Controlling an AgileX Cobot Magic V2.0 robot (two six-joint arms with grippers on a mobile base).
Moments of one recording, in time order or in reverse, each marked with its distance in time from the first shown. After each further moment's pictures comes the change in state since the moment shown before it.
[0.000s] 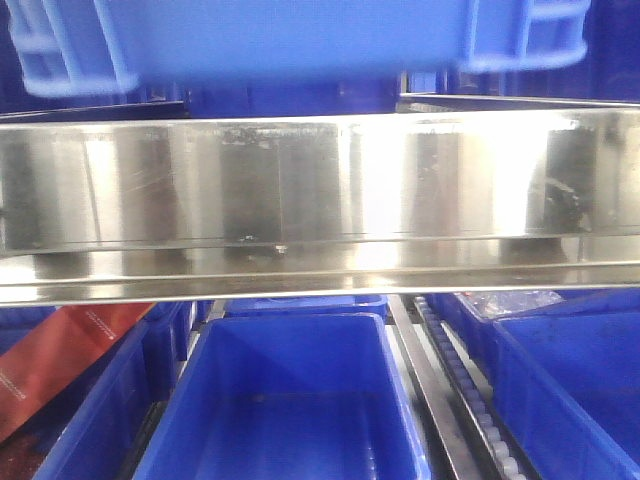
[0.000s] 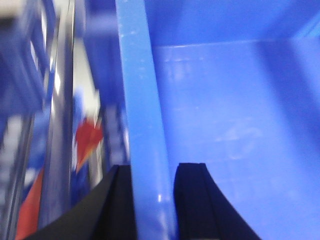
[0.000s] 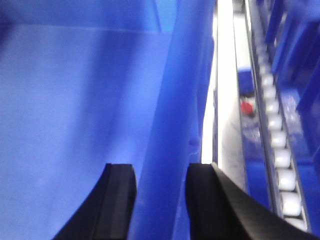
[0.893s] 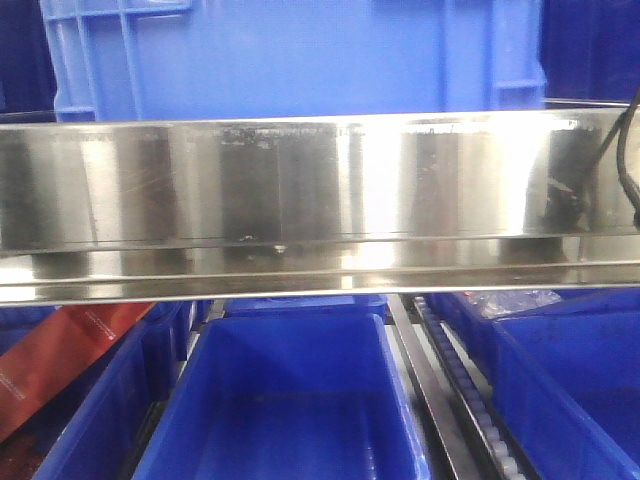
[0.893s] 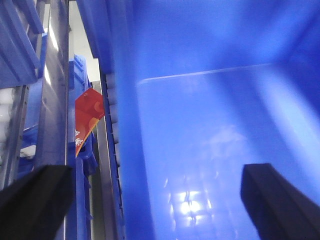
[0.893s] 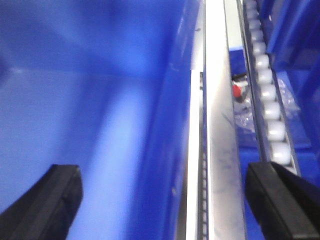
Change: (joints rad) left arm 0.007 0.072 -0.013 0.019 0.030 0.004; right arm -0.013 0.112 -0.002 -0.037 -0.033 0.015
